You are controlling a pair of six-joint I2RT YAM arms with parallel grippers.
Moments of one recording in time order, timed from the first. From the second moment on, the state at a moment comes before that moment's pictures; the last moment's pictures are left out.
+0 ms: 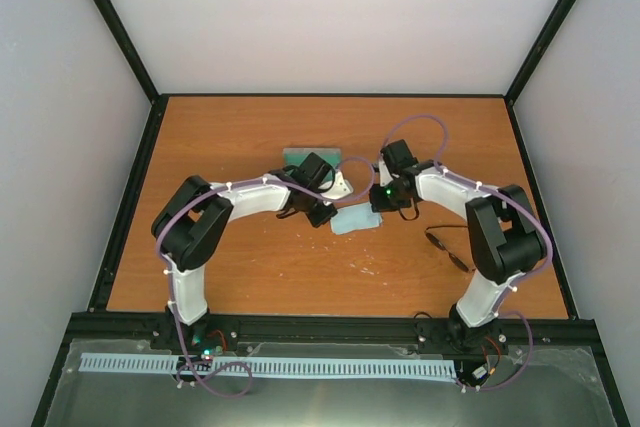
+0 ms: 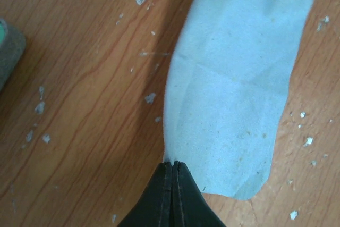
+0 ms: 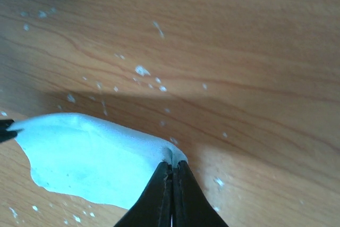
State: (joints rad) left arm -0.70 1.91 1.19 -0.38 0.22 0.31; right arm 0.40 1.72 1.04 -0.53 -0.23 0.23
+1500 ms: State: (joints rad) left arm -0.40 1.86 1.24 -0.36 0.16 0.47; right arm 0.50 2.18 1.70 -0.66 -0.25 0.20
